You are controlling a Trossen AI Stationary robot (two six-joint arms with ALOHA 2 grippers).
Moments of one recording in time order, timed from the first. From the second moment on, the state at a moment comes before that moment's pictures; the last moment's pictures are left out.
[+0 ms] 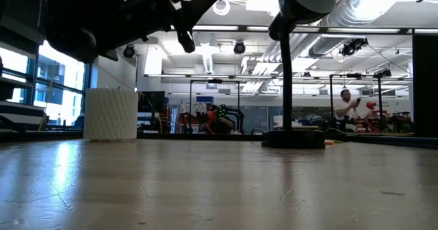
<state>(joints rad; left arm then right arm) -0.02 1.73 0.53 1.57 0.15 -0.41 0.58 1.43 1.00 0.21 0.84 -0.90</state>
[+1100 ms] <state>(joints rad) -0.04 1.73 0.59 1.57 0.31 -0.45 0.48 1.51 1.02 0.32 0.83 -1.31</state>
